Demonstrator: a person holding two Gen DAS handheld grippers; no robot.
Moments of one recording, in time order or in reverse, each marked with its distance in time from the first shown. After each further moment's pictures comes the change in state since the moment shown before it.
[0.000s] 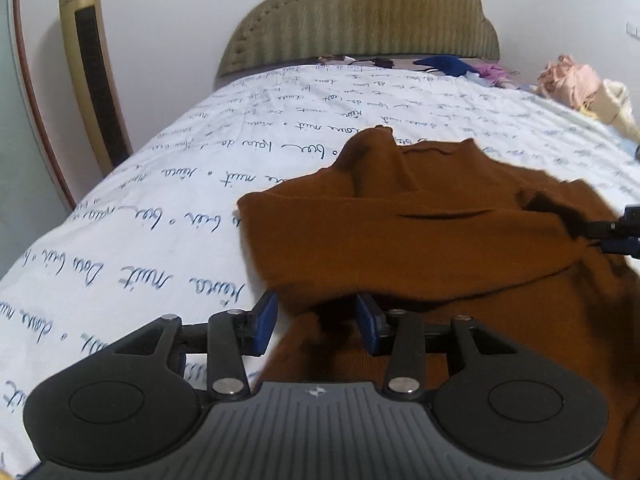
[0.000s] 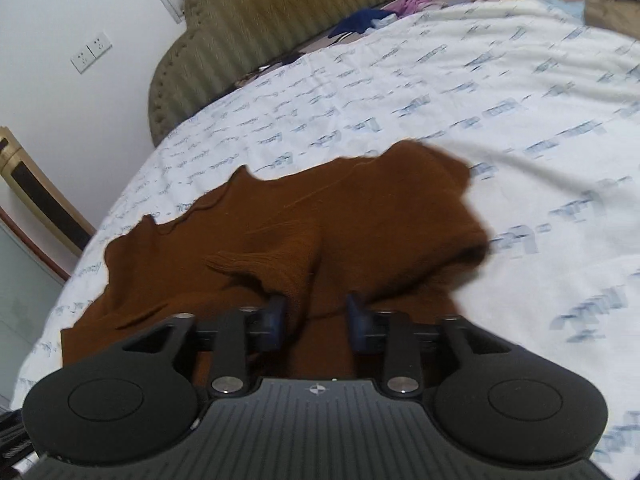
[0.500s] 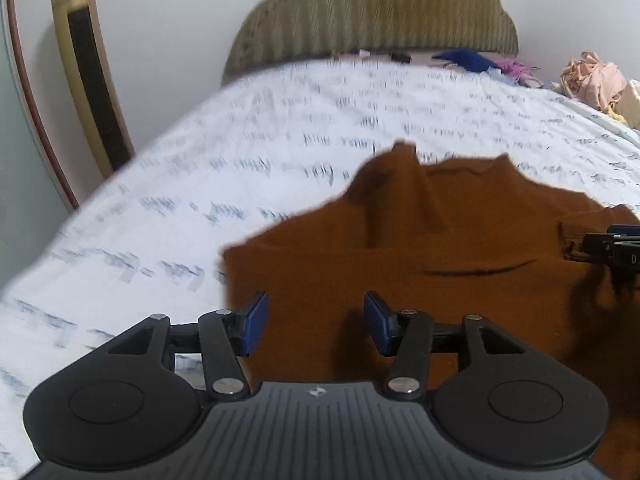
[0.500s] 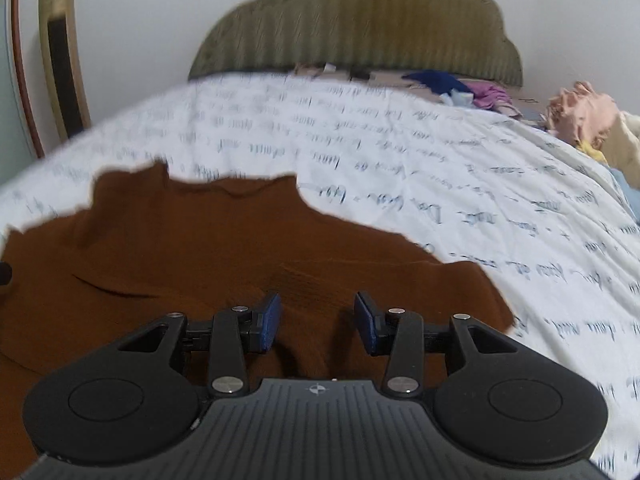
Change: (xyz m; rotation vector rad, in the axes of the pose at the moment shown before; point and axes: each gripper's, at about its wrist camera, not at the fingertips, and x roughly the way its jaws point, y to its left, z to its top) left arm 0.077 -0.015 0.042 -0.010 0.037 0.063; right arm 0.057 0.084 0.026 -0.528 0.008 -0.140
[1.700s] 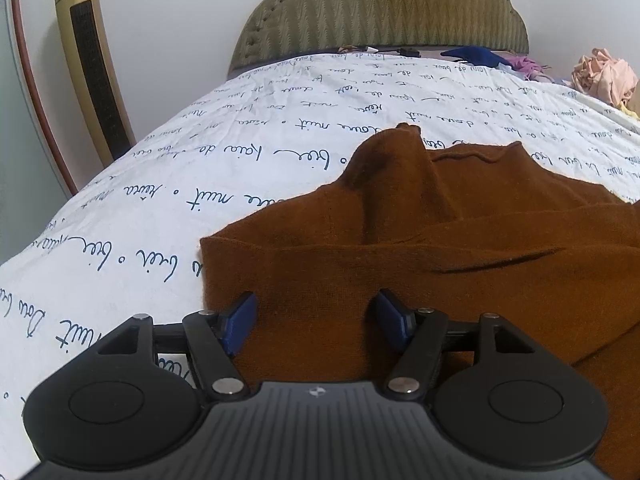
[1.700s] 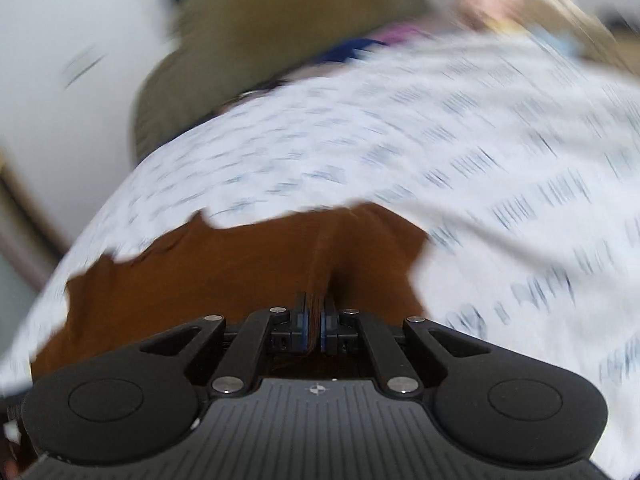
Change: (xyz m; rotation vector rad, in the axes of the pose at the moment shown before) left arm 0.015 -0.014 -0.010 0.012 -0.023 0.050; right arm -0.018 -0.105 -0.060 0.587 -0.081 0.094
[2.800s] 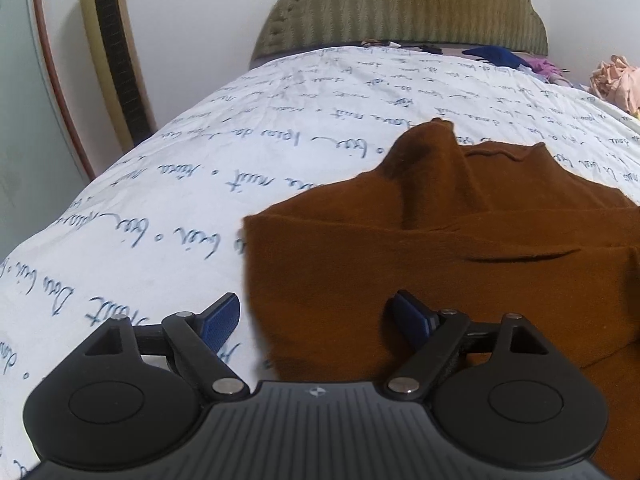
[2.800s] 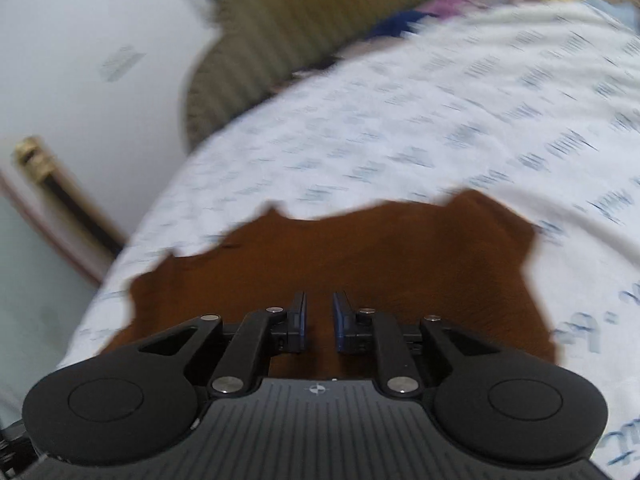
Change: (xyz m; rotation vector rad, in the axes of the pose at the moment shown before) left arm -0.006 0.025 -0.008 -0.050 0.031 0.037; right arm 0.018 0.045 0.010 -0.083 0.085 0.219
